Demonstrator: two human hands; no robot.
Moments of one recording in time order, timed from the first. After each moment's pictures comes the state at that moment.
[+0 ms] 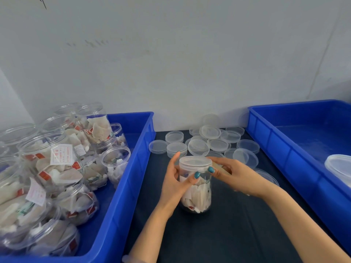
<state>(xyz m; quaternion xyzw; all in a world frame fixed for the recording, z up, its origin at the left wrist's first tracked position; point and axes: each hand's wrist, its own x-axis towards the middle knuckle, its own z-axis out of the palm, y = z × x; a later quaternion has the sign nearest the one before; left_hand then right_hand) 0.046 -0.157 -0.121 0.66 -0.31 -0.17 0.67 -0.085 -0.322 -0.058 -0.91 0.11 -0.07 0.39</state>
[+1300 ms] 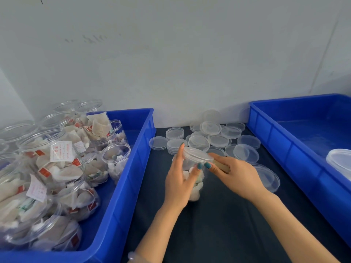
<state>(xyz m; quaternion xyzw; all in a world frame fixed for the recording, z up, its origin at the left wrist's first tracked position) 0.028 -0.162 -0.112 0.74 -0.35 -0.04 0.57 -0.079 -0.314 -0.083 -0.94 0.21 -0.17 0.22</state>
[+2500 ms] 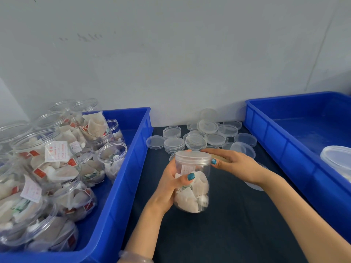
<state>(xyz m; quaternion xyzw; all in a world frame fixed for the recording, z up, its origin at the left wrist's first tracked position) 0.044 -0.148 -0.108 0.57 -0.35 -0.31 0.67 -0.082 -0.338 -0.057 -0.92 0.12 -0.05 0.38</state>
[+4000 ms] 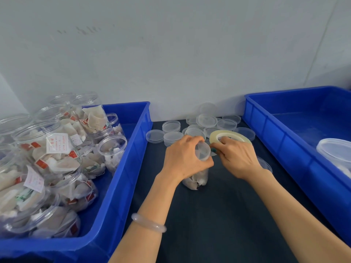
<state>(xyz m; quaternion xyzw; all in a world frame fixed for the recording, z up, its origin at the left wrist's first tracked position) 0.031 -0.188 -0.058 0.85 -0.45 0.07 0.25 -0.068 -0.345 -0.087 -0.96 0.12 -0.25 -0.01</state>
